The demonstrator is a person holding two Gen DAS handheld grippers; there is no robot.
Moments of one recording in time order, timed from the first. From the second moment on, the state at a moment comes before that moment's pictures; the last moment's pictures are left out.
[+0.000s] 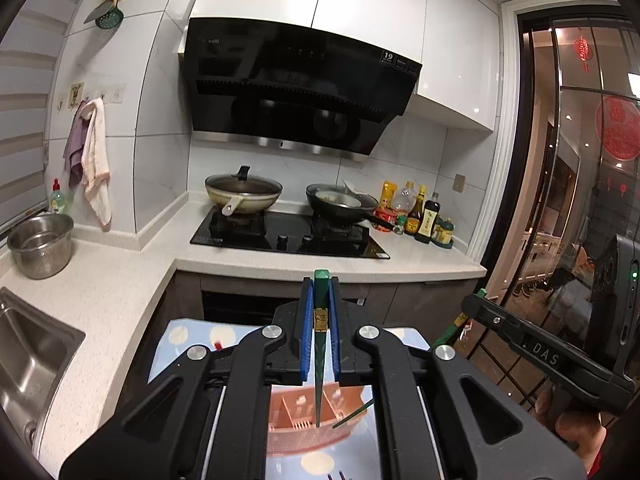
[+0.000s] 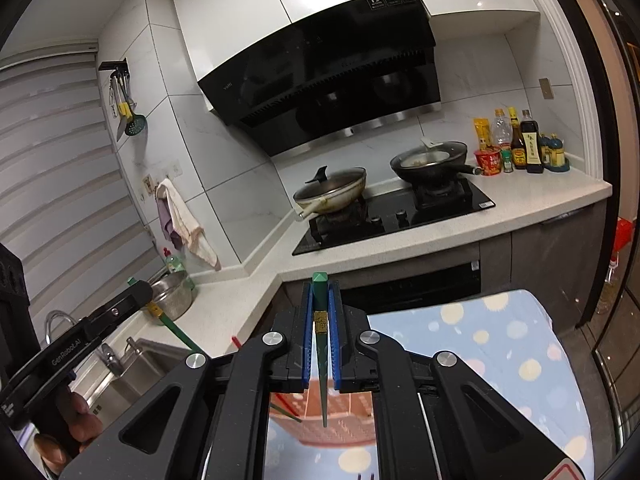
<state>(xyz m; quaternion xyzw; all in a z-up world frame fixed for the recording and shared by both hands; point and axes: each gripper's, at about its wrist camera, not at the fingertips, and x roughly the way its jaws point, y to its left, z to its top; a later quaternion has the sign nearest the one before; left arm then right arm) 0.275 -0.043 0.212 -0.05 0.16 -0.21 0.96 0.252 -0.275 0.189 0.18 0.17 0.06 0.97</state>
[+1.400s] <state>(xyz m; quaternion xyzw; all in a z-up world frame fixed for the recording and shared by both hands) 0.263 -0.013 0.096 -0.06 0.29 -0.13 0.95 0.207 -0.248 0.090 0.14 0.28 0.03 0.95</state>
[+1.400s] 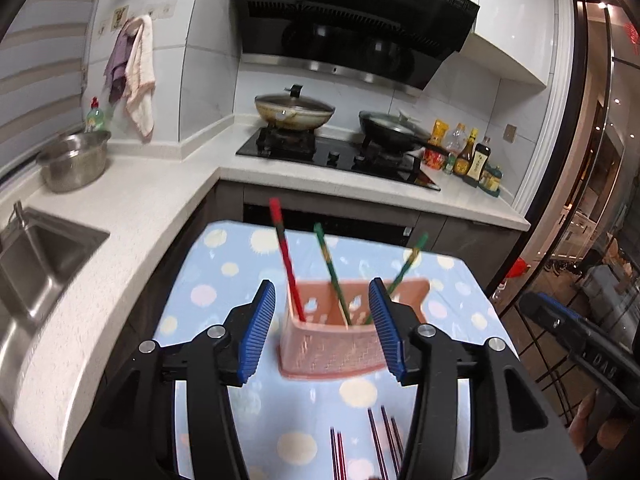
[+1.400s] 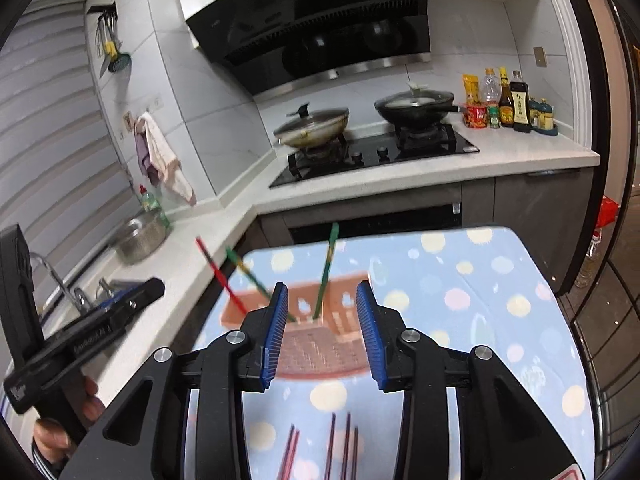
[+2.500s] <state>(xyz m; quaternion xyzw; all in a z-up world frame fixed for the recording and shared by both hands) 0.091 -0.001 -0.094 -0.01 0.51 -0.14 0.85 0.050 -0.203 -0.102 0.06 0.52 0.04 0.85</state>
